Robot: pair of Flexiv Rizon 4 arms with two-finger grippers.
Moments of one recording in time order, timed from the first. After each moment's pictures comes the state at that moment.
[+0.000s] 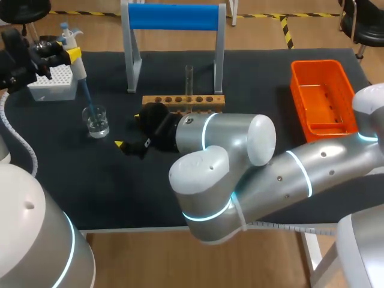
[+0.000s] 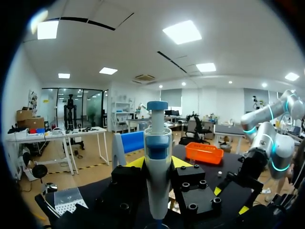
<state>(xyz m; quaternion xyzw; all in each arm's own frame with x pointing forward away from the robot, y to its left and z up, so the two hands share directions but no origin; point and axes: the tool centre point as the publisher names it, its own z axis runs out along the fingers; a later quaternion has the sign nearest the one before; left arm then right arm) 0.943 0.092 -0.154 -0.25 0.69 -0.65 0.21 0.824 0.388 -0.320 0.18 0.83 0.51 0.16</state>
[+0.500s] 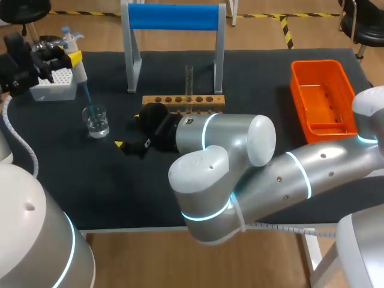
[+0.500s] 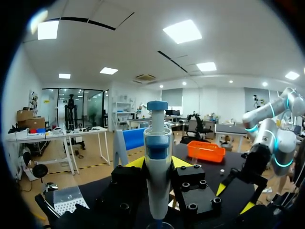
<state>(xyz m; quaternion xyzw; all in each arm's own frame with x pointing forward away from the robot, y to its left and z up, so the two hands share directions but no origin) 0.949 0.094 -0.168 -0.25 0.69 -0.65 0.22 0.824 0.388 -0.320 0.18 0.83 0.51 0.16</state>
